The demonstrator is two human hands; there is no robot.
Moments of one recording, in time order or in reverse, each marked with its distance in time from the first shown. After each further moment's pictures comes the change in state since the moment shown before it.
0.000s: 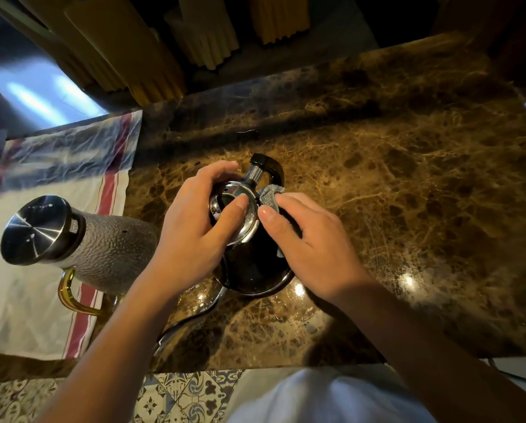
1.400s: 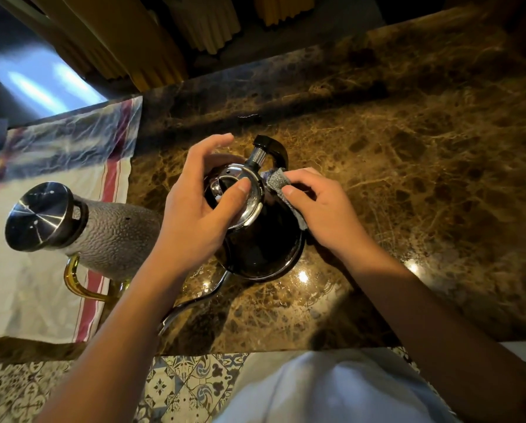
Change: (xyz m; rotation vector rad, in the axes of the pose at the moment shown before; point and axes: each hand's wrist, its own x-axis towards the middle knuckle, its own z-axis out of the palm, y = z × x) left_hand 0.002 0.001 0.003 -0.138 0.068 0.053; right_hand 0.036 0.049 0.003 0.202 0.044 0.027
